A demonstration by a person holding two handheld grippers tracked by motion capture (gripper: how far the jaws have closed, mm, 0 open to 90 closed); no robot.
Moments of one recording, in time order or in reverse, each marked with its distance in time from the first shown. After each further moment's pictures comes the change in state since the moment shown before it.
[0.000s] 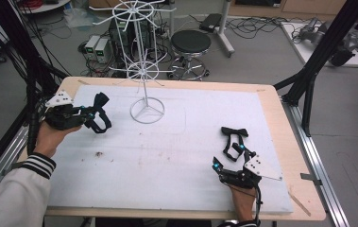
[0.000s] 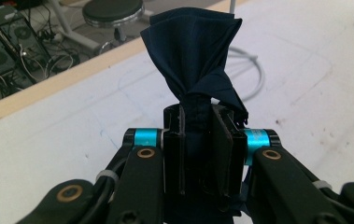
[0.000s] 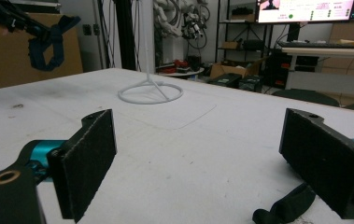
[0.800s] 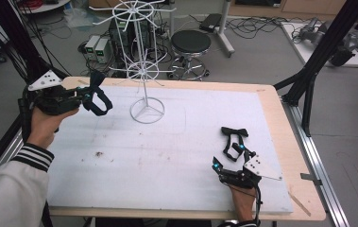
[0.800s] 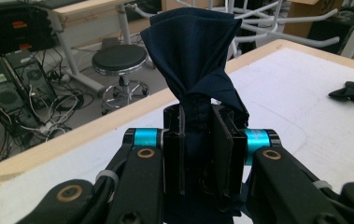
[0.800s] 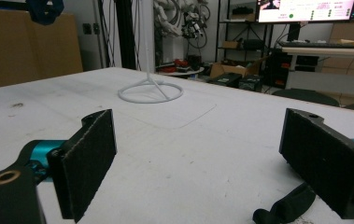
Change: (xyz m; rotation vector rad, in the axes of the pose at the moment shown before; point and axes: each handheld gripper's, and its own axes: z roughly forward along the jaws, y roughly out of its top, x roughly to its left) left arm -0.003 0.052 -0.023 -0.158 0.000 -0.031; right arm 0.001 0.000 0.000 0.005 0.001 0.000
